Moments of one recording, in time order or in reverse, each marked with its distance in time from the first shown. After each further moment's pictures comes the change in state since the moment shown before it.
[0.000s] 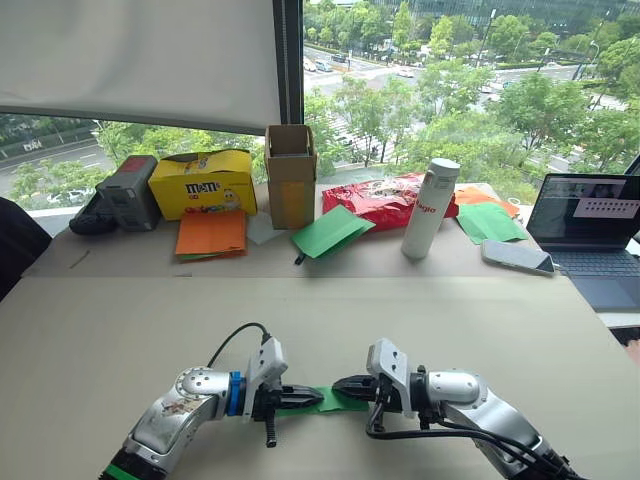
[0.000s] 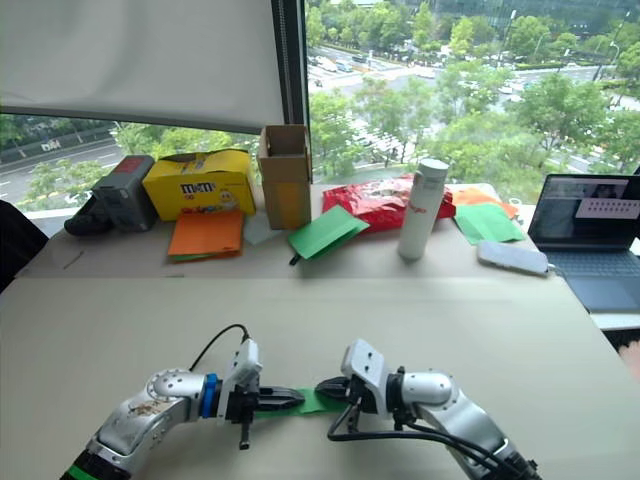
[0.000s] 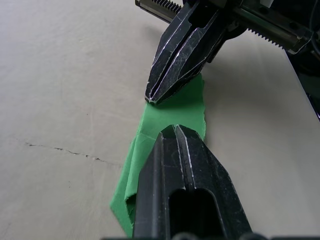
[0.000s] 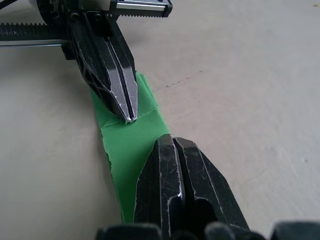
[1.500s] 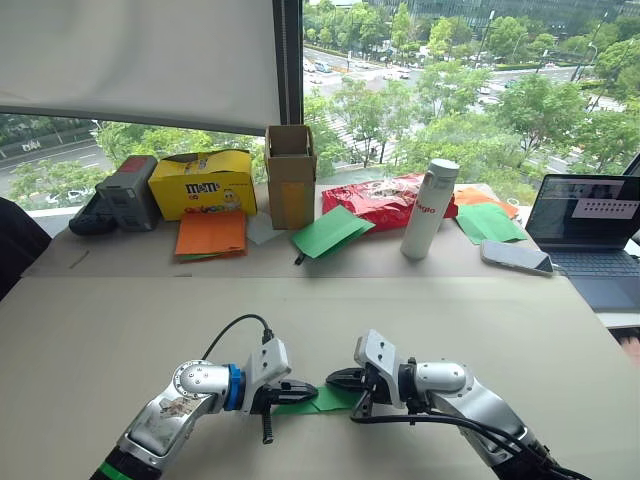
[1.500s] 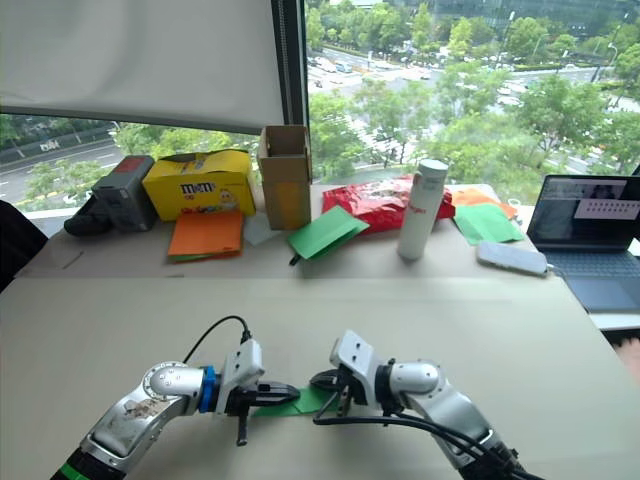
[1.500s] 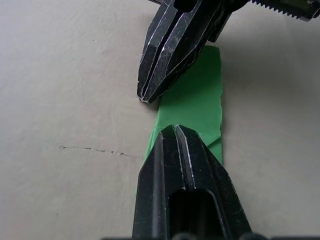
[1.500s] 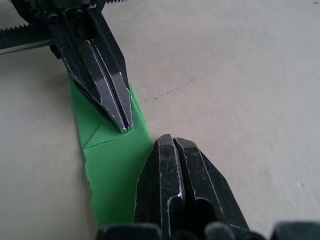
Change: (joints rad) left arm -0.010 0.003 -0.032 -0.055 0.113 -0.007 0.025; right arm -0.072 0.101 0.001 -0.014 -0.087 0.105 0.024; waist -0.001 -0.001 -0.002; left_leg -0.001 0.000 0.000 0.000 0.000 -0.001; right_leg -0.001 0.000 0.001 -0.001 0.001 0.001
